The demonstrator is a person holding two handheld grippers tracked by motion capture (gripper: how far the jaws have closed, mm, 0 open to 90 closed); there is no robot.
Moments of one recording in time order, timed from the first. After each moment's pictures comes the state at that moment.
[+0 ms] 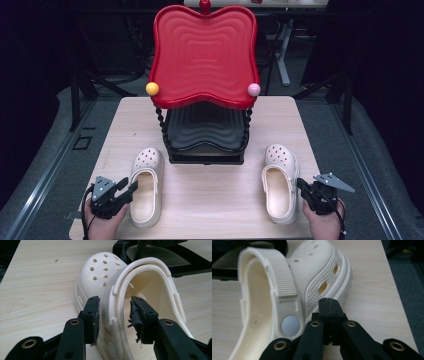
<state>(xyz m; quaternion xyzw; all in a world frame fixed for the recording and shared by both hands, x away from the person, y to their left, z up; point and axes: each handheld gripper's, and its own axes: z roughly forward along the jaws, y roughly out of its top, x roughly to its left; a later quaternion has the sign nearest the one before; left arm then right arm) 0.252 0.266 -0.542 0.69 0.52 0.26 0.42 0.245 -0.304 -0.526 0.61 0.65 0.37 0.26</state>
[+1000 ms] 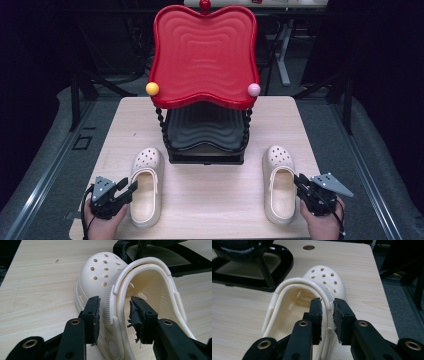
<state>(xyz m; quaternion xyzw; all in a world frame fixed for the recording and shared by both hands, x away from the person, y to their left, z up) 0.251 0.267 -0.542 0.70 0.52 0.27 0.42 0.238 -0.290 -0.513 0.56 0.66 0.38 0.32</state>
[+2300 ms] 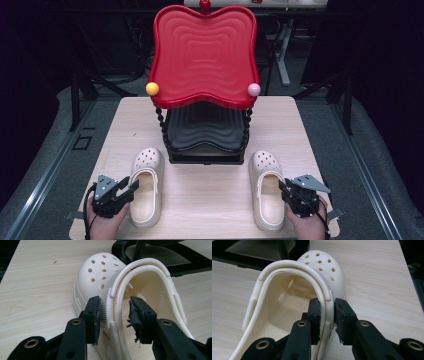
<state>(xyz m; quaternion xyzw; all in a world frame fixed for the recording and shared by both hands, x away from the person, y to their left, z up) 0.255 0.263 -0.542 0.70 0.51 0.27 0.42 0.242 -0.254 -0.523 0.55 0.70 0.35 0.29</state>
